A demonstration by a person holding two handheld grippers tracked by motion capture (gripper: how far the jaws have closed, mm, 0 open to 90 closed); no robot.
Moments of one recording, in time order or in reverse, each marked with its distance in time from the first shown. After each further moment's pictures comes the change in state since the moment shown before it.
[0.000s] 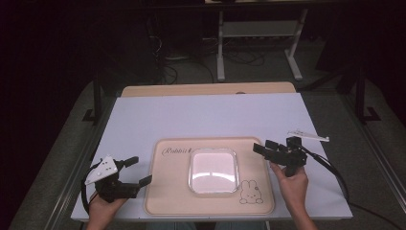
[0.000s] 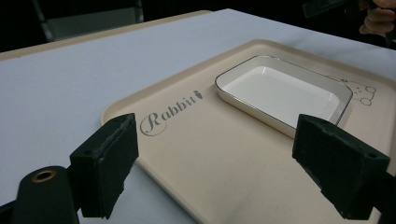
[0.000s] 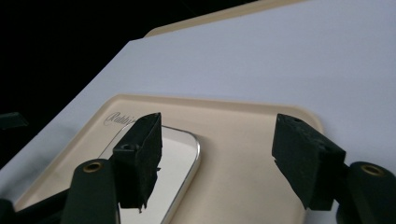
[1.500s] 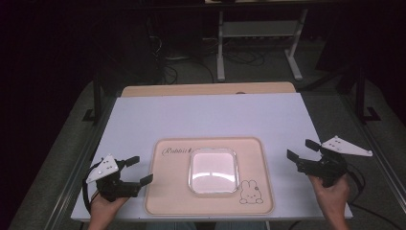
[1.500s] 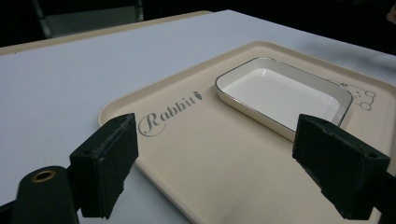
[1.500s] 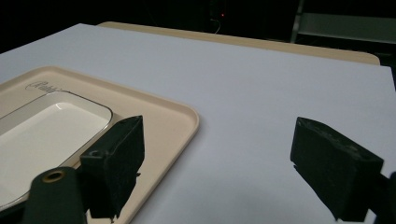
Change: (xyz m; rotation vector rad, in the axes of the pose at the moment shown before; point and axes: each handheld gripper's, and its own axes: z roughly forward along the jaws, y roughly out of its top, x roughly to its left) left arm 0.001 0.000 0.004 -0.002 -0.005 -0.025; right arm -0.036 -0.009 -0.076 -0.074 -0.197 -0.317
